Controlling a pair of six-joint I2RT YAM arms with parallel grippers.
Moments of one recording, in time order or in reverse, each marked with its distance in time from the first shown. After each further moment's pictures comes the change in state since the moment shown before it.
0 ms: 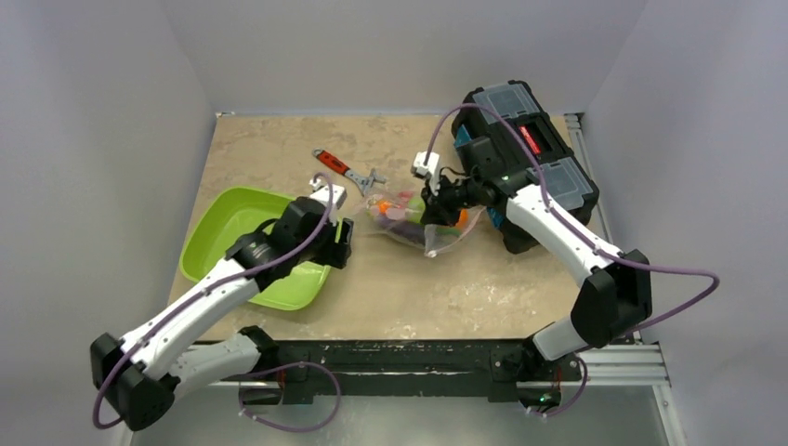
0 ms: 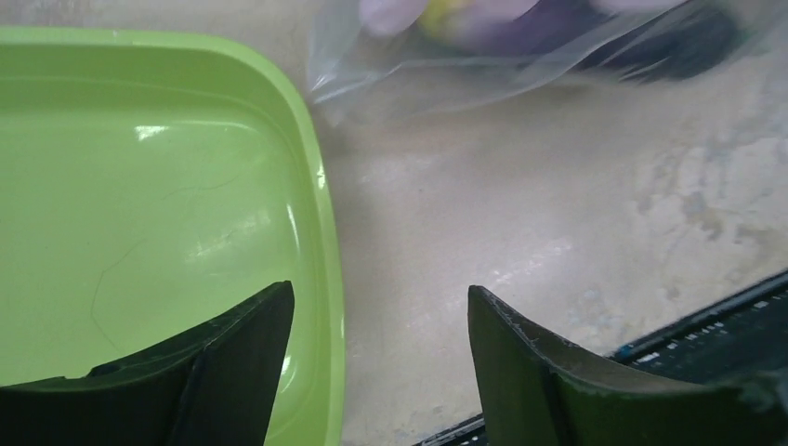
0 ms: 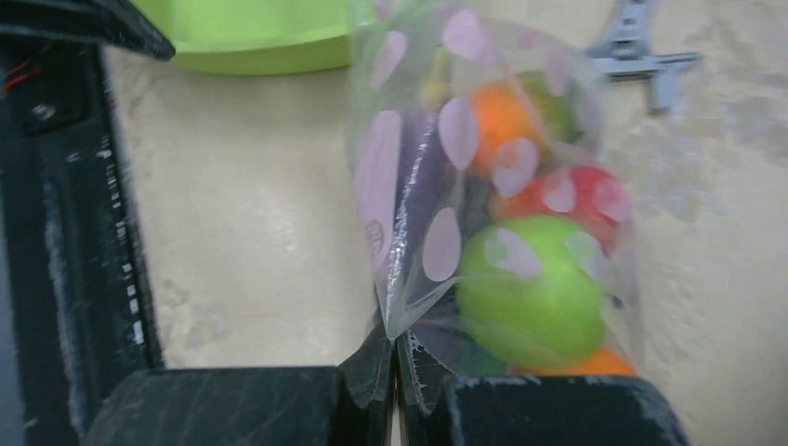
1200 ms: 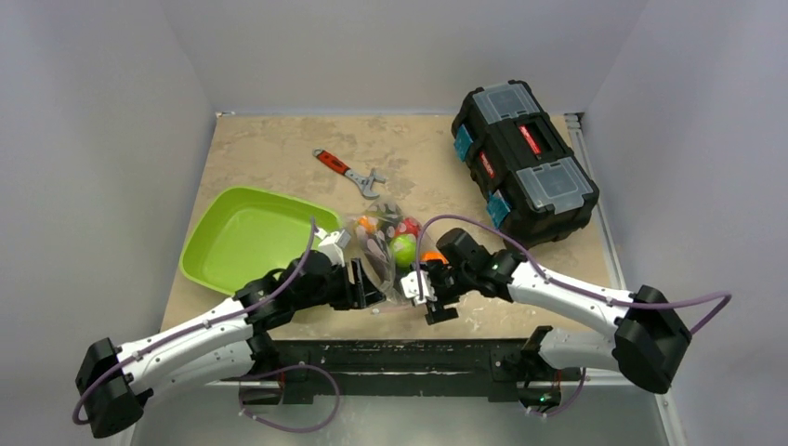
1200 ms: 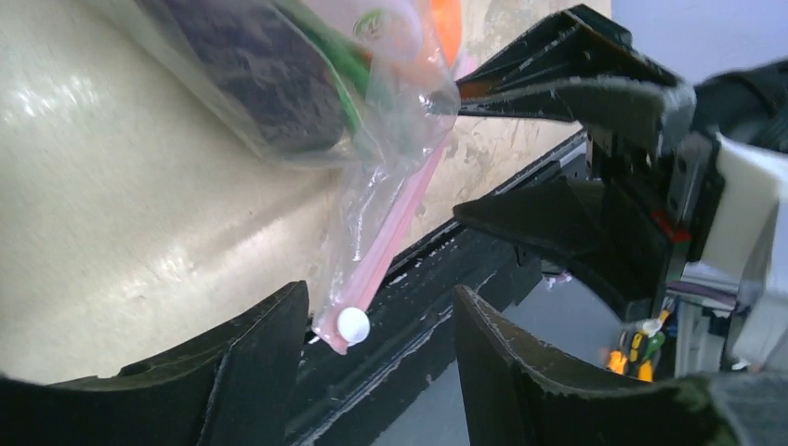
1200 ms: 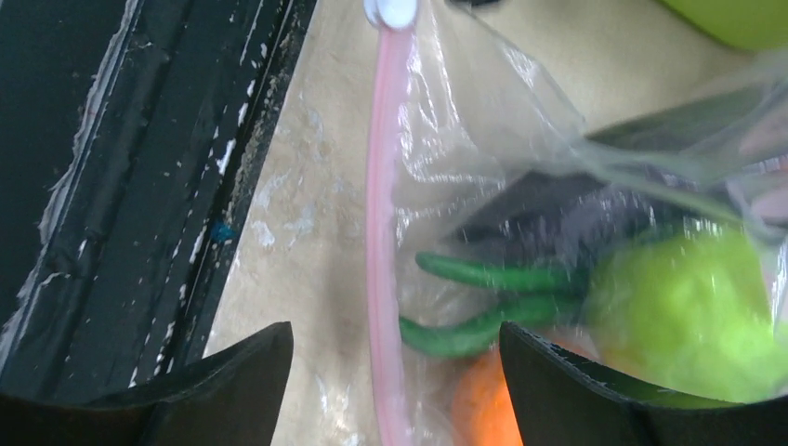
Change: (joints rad) left arm -0.198 -0.294 -0.425 0.406 0.293 -0.586; right arm 0.381 -0.304 -0.613 0.193 0.087 -0.404
